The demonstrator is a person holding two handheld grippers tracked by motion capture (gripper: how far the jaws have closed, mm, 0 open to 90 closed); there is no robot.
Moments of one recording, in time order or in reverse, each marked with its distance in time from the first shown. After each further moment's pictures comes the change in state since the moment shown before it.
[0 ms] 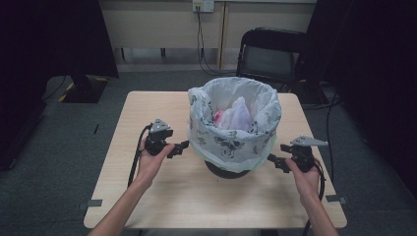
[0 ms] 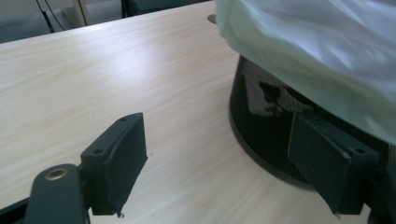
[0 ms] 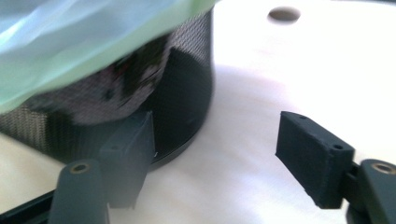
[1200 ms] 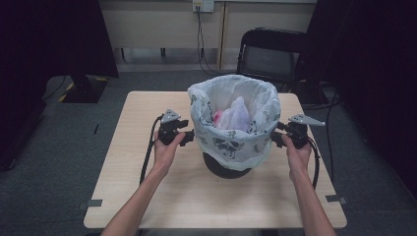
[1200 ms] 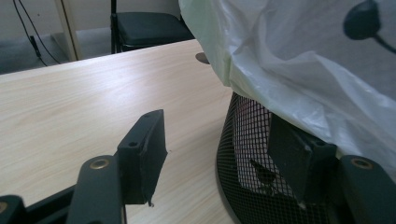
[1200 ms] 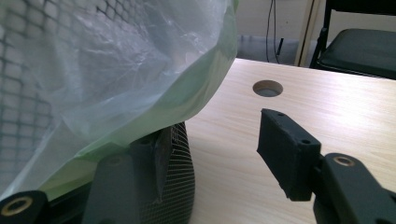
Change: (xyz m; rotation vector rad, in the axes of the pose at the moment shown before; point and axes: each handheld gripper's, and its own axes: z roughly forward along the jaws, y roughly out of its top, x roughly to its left) left arm -0.006 0.019 0.033 -0.105 -0.031 -0.014; right arm -0.016 0.050 0.032 -0.182 -0.003 0.060
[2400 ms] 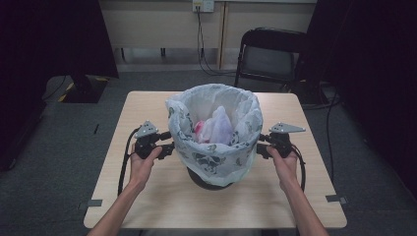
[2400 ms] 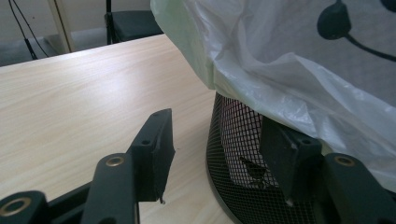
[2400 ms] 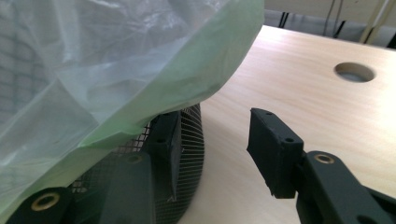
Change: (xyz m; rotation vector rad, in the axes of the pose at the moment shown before) left arm 0.011 -0.029 -0.070 0.001 -0.058 0.010; right arm 0.048 -0.015 0.010 0.102 0.177 -0.076
